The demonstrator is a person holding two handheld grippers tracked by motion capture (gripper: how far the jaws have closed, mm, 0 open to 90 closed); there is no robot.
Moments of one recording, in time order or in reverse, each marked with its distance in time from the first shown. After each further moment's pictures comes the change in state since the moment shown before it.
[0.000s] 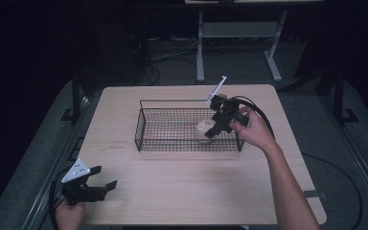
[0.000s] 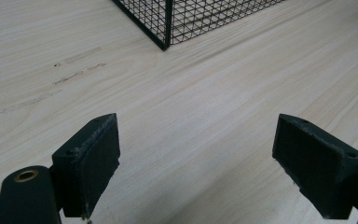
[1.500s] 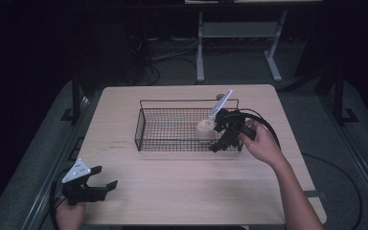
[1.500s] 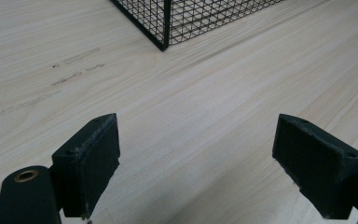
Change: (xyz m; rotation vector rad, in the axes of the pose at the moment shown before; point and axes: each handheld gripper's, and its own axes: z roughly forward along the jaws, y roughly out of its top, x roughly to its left) left arm -0.001 0.000 0.001 0.001 -0.001 0.001; right arm 0.039 -0.028 -0.005 -0.032 -0.001 -0.085
